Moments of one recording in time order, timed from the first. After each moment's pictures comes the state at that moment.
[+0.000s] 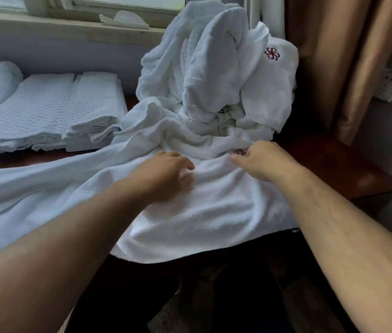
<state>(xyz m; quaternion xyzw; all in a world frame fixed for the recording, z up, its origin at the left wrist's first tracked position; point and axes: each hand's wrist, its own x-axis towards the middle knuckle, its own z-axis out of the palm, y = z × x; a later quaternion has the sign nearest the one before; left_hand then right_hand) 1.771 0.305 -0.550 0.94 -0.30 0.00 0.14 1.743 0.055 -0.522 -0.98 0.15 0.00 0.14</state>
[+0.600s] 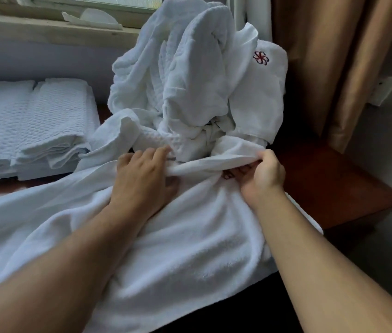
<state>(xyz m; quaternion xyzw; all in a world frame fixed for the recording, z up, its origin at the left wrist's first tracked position) 1.827 0.283 -0.580 0.93 -0.23 0.25 0.12 1.790 0.050 -0.571 -0.41 0.22 -0.26 0.85</state>
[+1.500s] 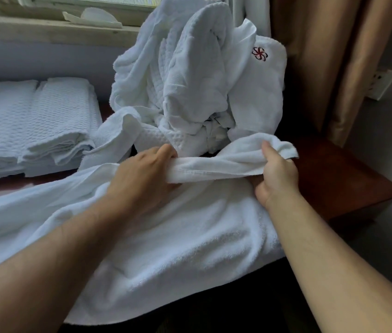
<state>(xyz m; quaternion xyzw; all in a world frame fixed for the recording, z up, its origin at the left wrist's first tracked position) 1.809 0.294 -0.557 0.91 -0.32 0.22 0.17 1.756 0.051 -0.552 -0.51 0.28 -0.30 0.76</state>
